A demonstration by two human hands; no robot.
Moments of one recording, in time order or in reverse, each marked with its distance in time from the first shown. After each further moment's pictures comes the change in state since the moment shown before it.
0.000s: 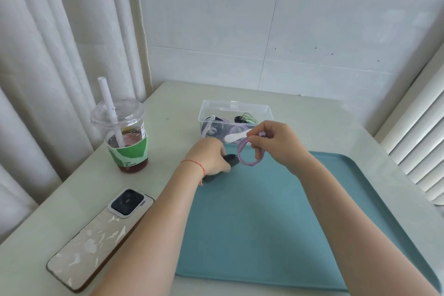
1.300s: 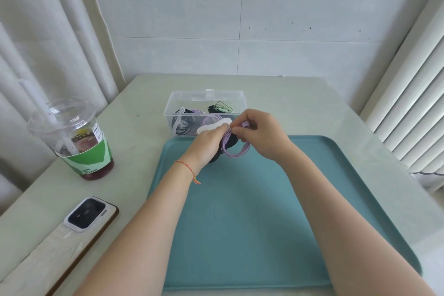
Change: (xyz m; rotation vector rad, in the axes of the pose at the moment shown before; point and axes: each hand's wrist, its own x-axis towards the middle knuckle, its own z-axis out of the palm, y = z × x) left_hand 0.035 0.046 0.039 -0.896 -0.057 0.060; right_hand 0.008 0.038 -0.025 -0.018 0.051 -0.077
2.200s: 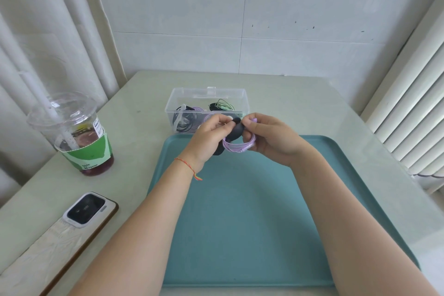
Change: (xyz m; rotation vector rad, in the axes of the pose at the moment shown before) left_hand -0.002 -0.003 0.001 -0.207 0.053 0.154; right_hand -0.001 0.012 -0.013 0.644 -0.283 0.250
